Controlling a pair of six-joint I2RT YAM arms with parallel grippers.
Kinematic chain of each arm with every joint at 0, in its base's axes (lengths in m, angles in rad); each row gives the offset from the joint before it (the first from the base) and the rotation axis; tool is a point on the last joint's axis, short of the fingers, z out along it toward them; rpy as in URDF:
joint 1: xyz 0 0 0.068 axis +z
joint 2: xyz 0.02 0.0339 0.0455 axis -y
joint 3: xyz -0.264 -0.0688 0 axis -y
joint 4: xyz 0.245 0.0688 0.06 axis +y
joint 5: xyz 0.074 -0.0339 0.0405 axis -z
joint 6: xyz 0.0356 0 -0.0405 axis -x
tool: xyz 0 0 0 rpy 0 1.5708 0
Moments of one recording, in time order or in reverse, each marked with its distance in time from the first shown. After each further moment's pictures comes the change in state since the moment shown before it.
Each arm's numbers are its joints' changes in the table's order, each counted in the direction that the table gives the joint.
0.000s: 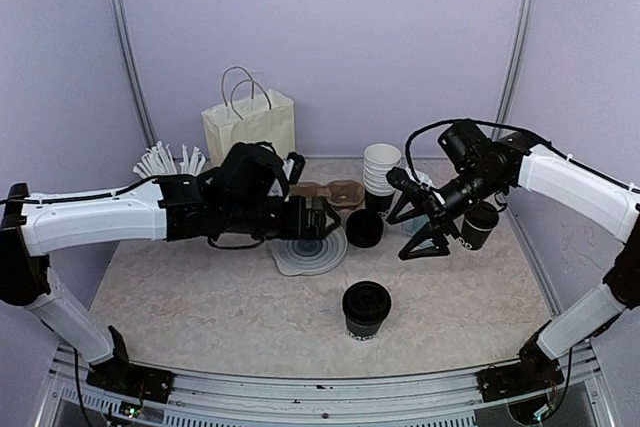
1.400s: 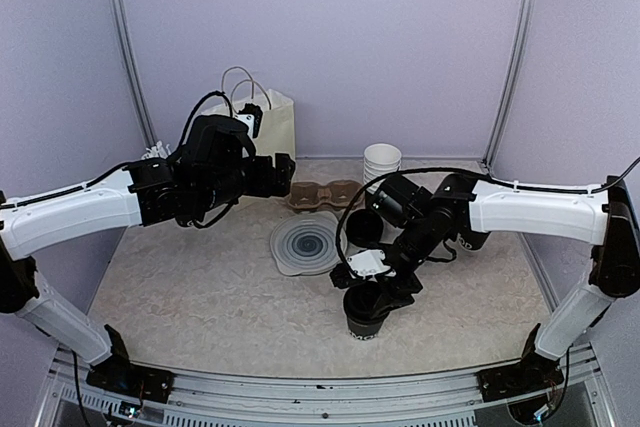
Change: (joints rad) left arm 0.130 0.119 0.014 -0.062 -0.425 -0.295; right arm 0.402 -0.109 -0.077 -0.119 0.433 0.121
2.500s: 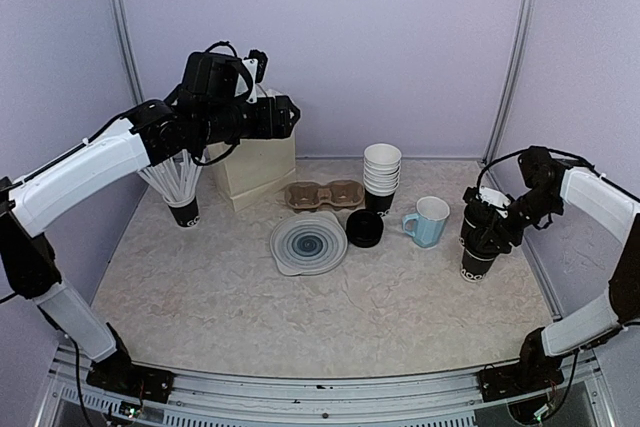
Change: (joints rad) left arm 0.127 -0.153 0.393 0.150 0.230 -0.070; right arm -0.972 0.245 -0.172 0.101 0.023 0.092
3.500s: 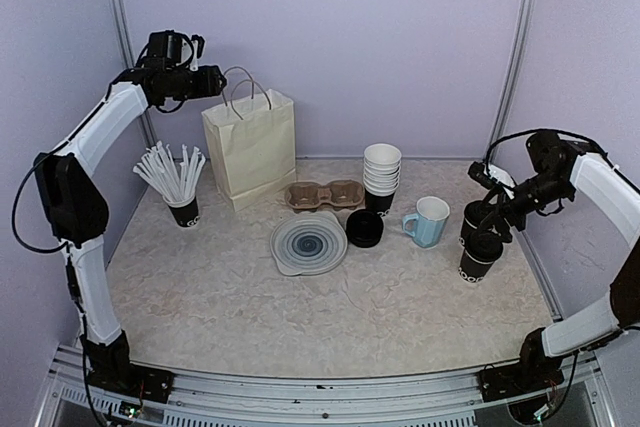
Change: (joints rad) left arm 0.577 -0.396 0.525 0.161 0.316 -0.167; right arm -0.008 0.021 0.138 0.152 -0.222 -0.013
